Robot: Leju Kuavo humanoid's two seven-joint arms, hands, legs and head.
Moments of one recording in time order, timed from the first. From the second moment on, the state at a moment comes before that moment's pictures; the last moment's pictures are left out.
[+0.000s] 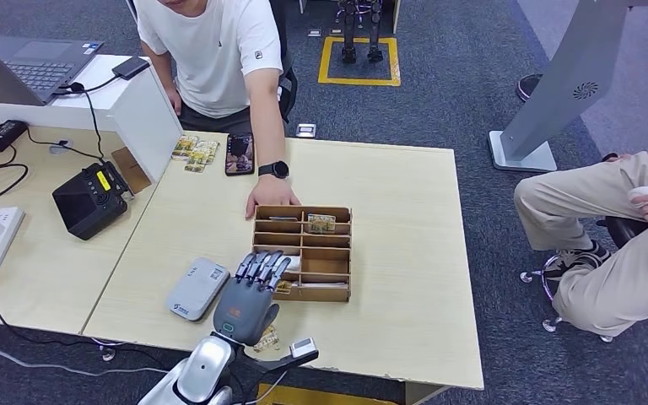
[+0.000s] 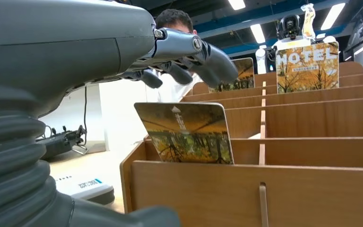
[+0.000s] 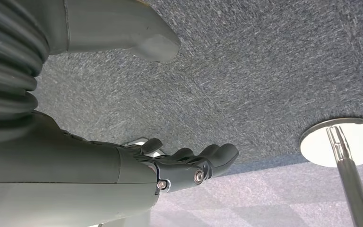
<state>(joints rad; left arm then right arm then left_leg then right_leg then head) -0.11 0.02 -0.53 -1.17 -1.46 0.57 0.11 -0.08 0.32 -1.55 -0.62 1.22 -0.66 -0.40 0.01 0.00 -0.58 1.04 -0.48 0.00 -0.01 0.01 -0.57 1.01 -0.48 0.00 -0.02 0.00</state>
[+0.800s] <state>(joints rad) -0.12 0.00 -0.53 -1.14 -1.48 0.63 0.13 -0.08 0.32 -1.55 -0.62 1.22 -0.66 -0.40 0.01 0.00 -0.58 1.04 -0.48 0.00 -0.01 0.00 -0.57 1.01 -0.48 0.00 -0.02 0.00</state>
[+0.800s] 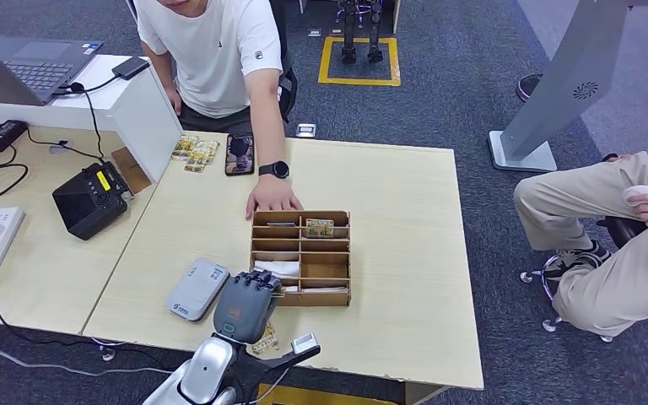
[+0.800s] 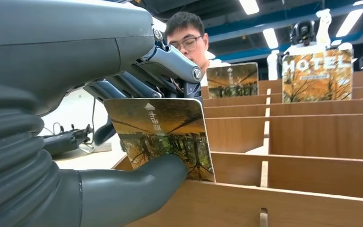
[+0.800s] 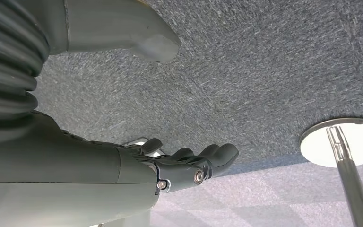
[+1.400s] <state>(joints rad) -0.08 -0.01 -0.50 -1.21 -1.44 0.69 -0.01 -0.08 0.32 -1.55 -0.61 1.22 -0.66 -0.42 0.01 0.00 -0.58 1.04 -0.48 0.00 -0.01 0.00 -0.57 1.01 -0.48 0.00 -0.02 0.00</state>
